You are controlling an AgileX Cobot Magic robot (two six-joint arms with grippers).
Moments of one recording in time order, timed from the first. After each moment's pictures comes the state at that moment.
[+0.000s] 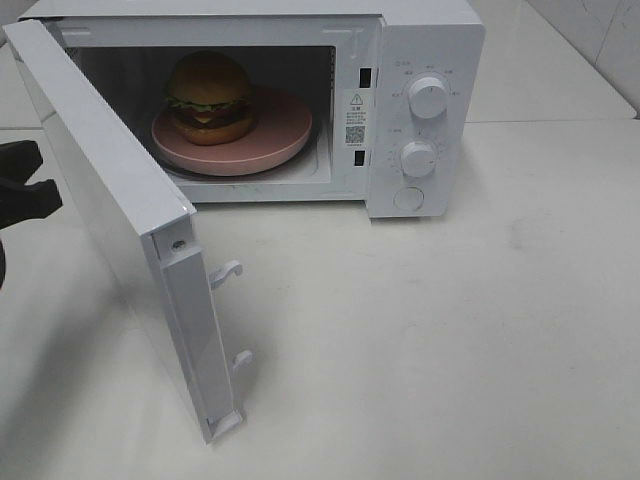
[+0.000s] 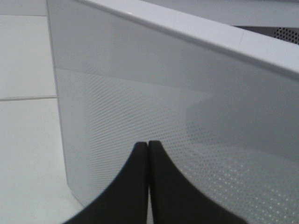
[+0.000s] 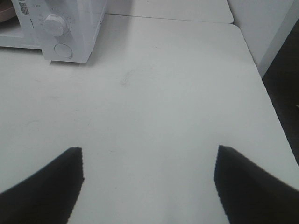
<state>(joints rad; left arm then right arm) -0.29 1.45 -0.30 0.01 -0.86 -0.14 0.12 0.00 -0.50 -0.07 1.00 0.04</state>
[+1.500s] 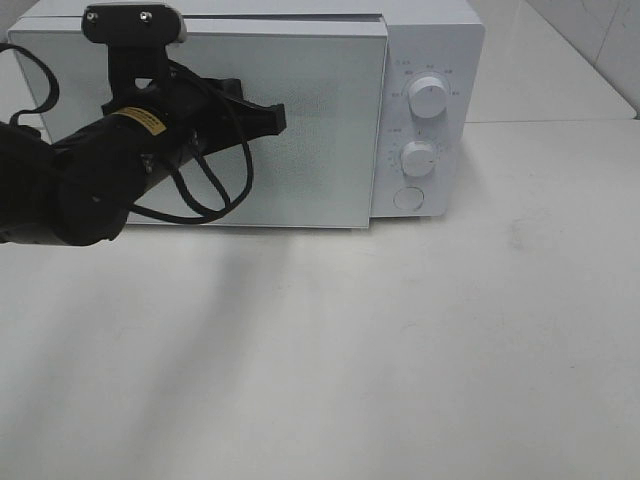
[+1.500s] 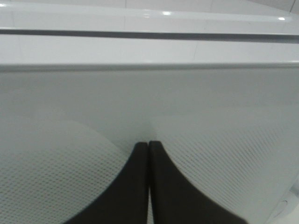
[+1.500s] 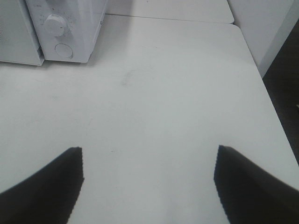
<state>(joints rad) -0.65 1.88 -0.89 -0.38 -0.76 0.10 0.12 0.00 -0.50 -0.07 1.00 0.04</state>
